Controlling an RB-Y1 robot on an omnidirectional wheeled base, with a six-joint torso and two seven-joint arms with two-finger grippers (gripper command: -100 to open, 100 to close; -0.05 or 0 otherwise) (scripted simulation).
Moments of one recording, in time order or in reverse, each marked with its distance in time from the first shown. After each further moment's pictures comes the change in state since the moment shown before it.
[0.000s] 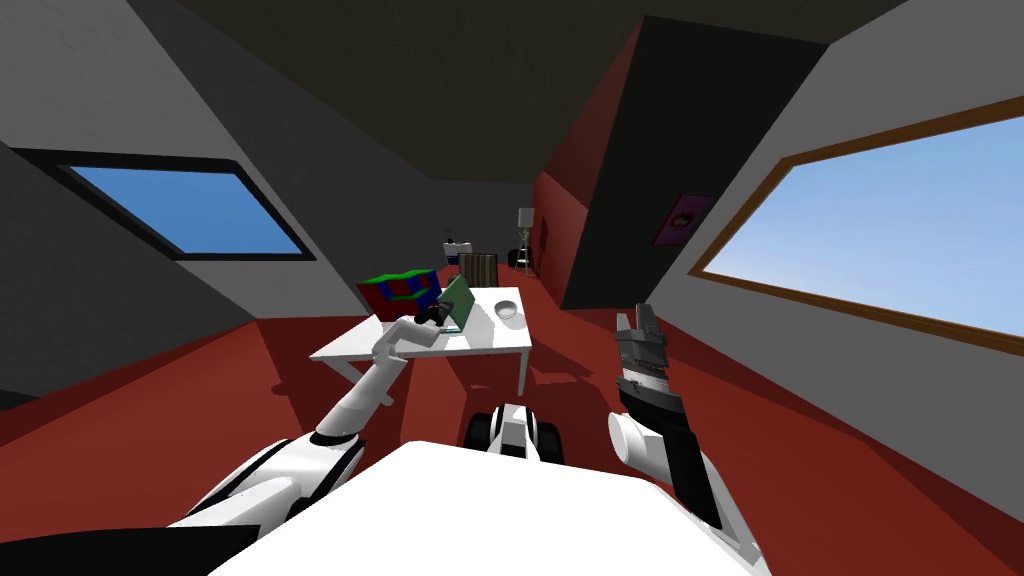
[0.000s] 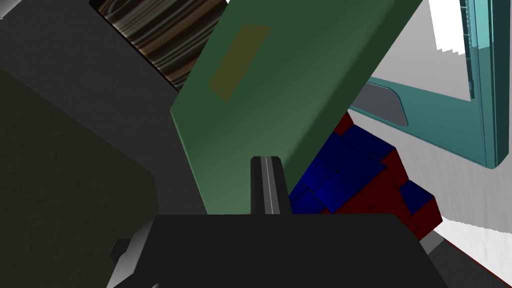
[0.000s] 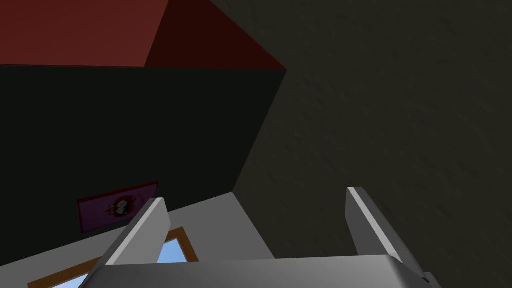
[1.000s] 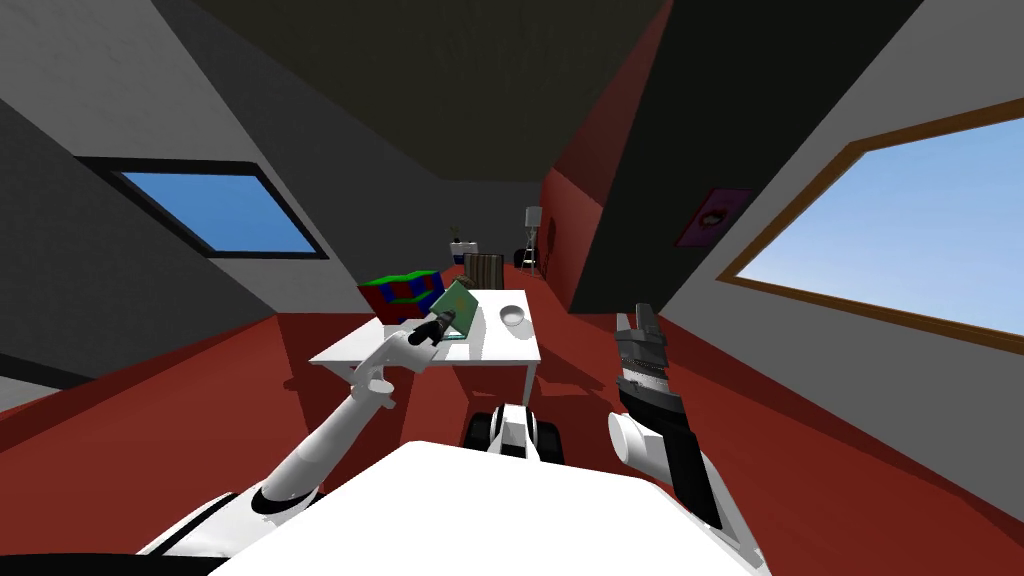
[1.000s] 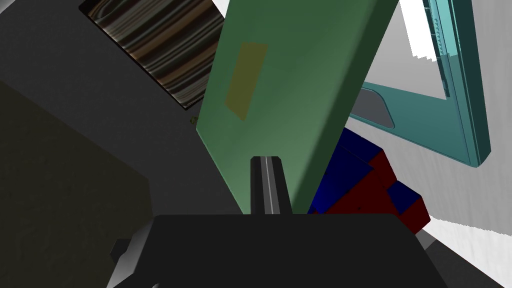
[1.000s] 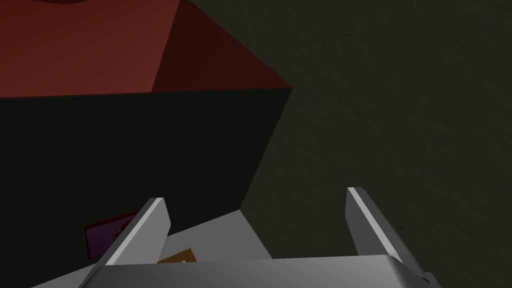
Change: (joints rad) left arm 0.197 0.029 -0.087 -0.283 -0.067 0.085 0.110; right arm 0.000 0.000 0.000 0.000 0.000 0.000 0.000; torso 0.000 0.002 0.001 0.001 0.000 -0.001
